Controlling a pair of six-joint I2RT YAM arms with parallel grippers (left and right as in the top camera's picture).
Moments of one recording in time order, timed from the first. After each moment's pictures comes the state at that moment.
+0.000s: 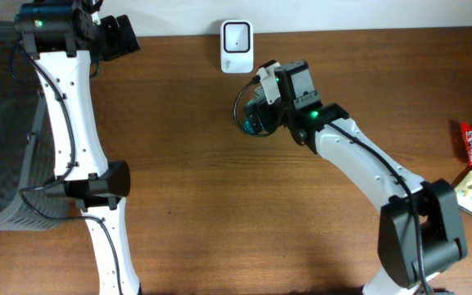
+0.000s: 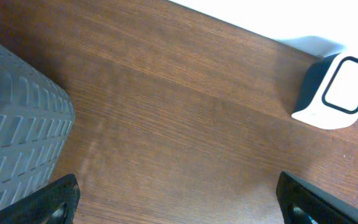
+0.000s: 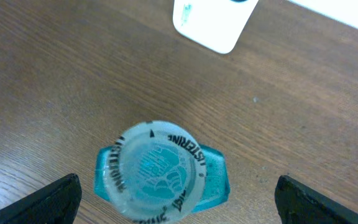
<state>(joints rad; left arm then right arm) 0.02 2.44 3.11 -1.69 -0.03 -0.31 0.39 1.81 1.33 -0.32 -0.06 -0.09</state>
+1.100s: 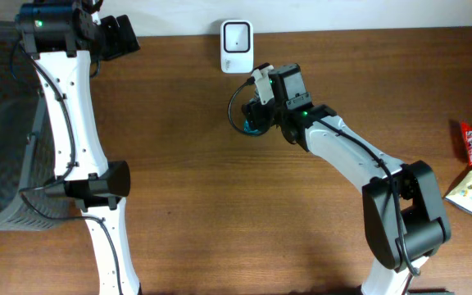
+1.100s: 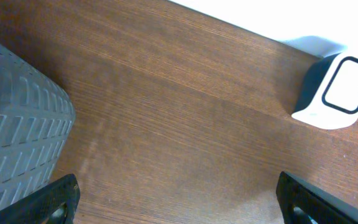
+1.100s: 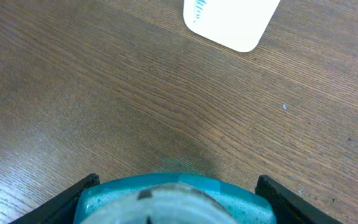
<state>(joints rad) 0.02 2.44 3.11 -1.69 -0.03 -0.31 0.39 1.92 1.33 -0.20 -0.11 -0.03</state>
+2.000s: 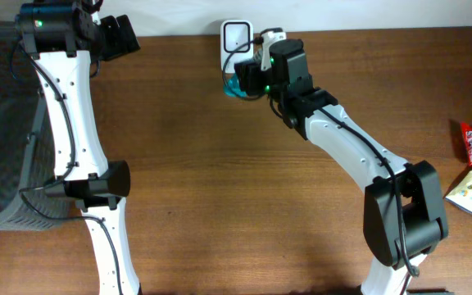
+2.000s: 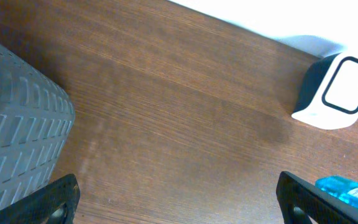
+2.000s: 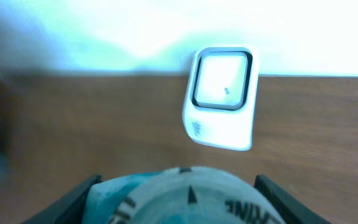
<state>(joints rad) 0.02 2.44 3.11 -1.69 -0.03 -0.31 0.39 1.93 1.47 0.00 -0.08 0.36</state>
